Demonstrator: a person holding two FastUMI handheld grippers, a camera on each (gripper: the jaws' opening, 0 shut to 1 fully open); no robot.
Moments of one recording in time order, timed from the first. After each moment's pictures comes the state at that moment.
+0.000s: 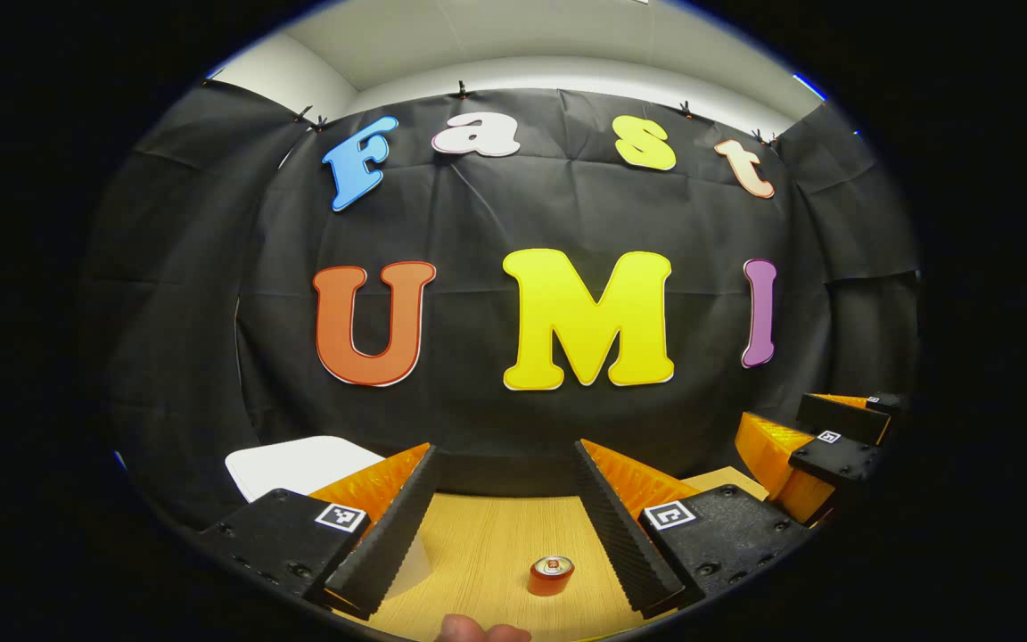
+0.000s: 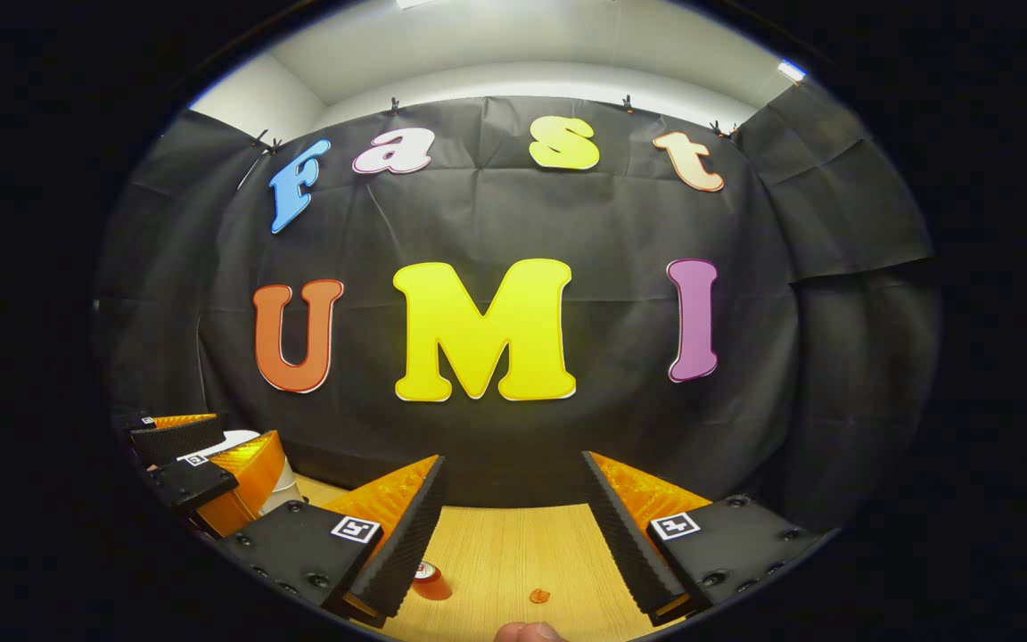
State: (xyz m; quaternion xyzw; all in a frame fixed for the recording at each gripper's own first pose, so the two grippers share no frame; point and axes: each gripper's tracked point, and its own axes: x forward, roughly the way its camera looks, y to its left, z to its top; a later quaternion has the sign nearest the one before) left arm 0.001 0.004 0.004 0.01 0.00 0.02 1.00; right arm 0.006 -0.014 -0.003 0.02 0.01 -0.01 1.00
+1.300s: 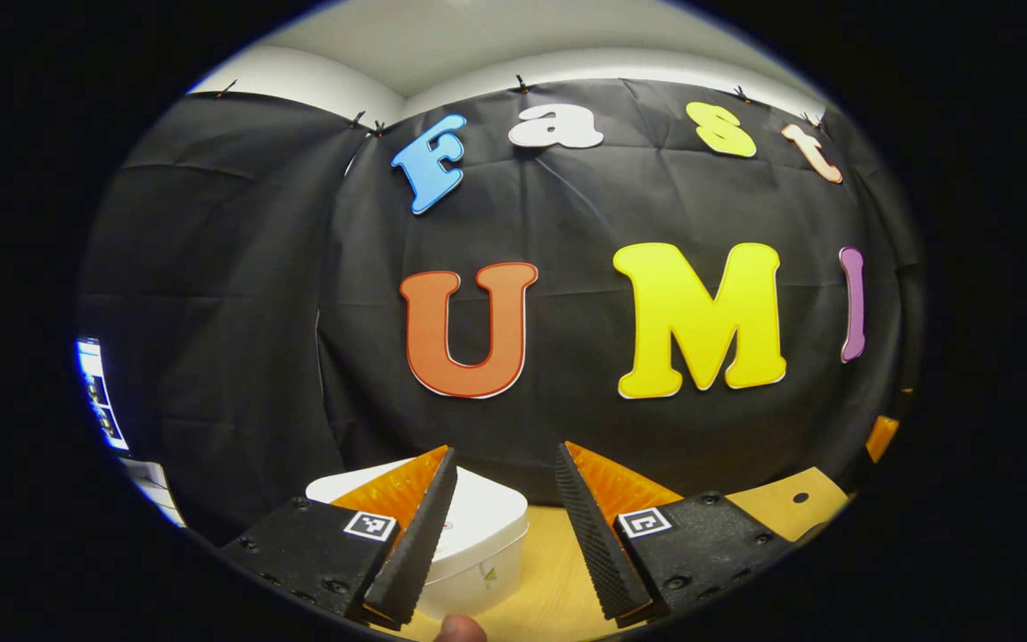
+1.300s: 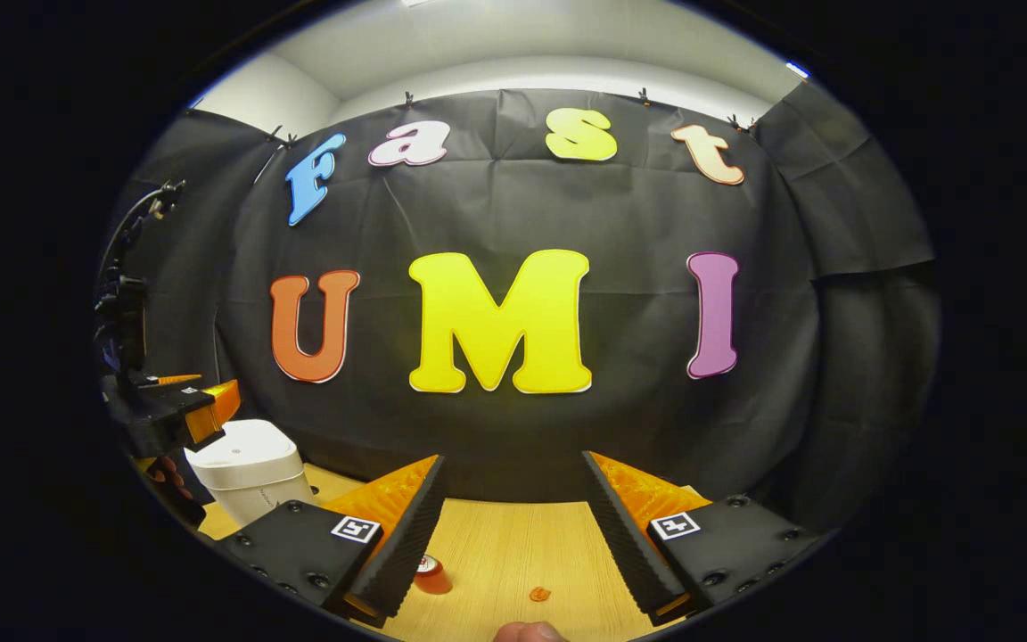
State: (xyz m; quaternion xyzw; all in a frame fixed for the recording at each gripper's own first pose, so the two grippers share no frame) left arm 0.031 0.122 0.008 0.02 0.00 0.17 0.99; right arm 0.012 -0.012 -0.008 0.00 0.02 0.03 1.00
